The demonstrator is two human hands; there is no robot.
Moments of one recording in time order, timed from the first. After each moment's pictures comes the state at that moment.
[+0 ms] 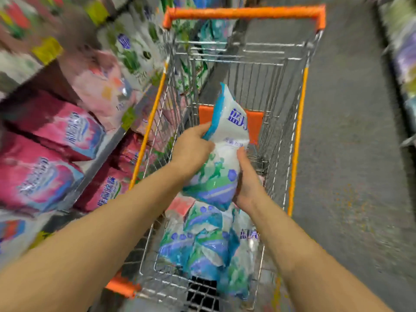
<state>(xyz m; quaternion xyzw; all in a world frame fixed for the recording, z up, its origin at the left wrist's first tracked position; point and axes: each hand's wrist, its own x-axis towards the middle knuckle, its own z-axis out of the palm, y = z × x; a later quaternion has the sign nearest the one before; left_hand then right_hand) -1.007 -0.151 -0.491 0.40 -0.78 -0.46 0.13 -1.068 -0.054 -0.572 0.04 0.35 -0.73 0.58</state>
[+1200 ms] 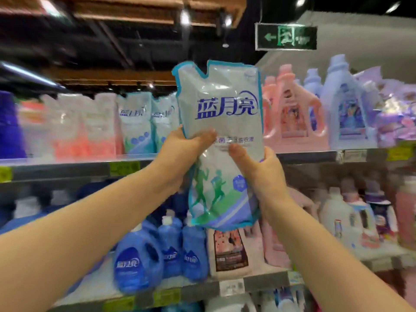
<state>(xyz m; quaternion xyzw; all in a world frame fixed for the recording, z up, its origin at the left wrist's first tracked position) -0.283 -0.059 -0.064 0.42 -0.56 -0.20 0.68 -0.402 -0.135 -0.112 -0.58 0.23 -0.66 0.41</state>
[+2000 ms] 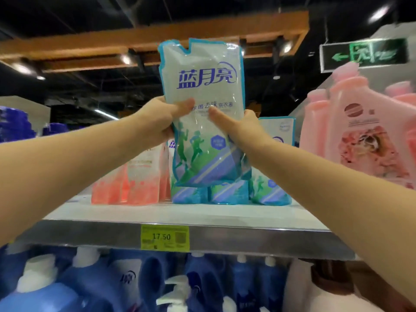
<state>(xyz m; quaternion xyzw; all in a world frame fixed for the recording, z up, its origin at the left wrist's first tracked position) -0.036 -0.184 0.069 0.43 -0.56 -0.08 0.70 -0.149 -0.294 0.045 -0.72 0.14 -0.56 0.38</state>
